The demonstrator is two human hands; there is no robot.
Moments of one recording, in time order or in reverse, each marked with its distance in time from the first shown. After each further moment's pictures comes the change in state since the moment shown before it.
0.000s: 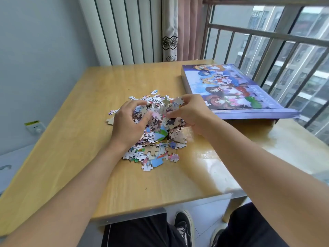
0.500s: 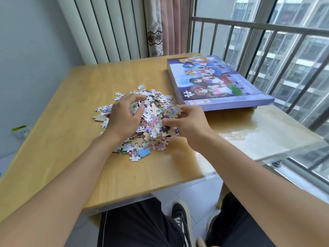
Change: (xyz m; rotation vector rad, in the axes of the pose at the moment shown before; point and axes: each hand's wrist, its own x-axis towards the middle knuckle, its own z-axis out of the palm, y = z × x) left_hand 0.001 0.022 0.011 -0.002 -0.133 0.081; right_hand -0.059 0.047 -0.009 0.385 0.047 -0.033
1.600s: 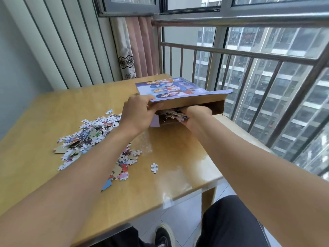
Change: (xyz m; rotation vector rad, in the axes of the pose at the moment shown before) left_hand 0.086 0.105 0.087 0.092 -0.016 0.201; right_hand 0.090 -0.056 -0.111 0.530 0.657 0.359
